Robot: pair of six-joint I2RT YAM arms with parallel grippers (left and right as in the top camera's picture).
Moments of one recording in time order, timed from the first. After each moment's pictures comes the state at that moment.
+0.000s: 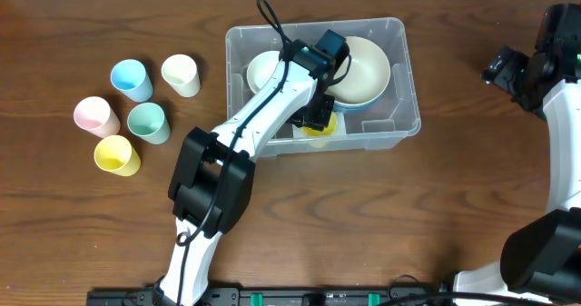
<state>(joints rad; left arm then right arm) -0.59 2.19 1.91 -1.23 -0.01 -0.33 -0.25 1.69 1.56 -0.98 0.14 0.41</state>
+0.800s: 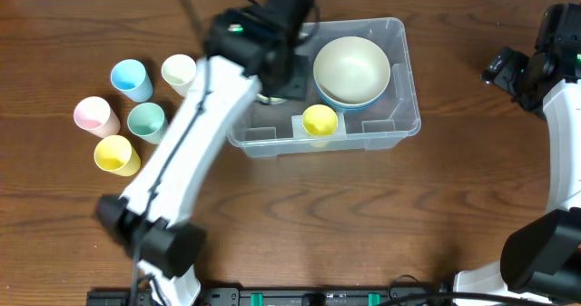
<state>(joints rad) -0.49 1.87 2.10 -1.43 -0.01 -0.33 -0.25 1.69 1.56 -0.98 0.14 0.41</state>
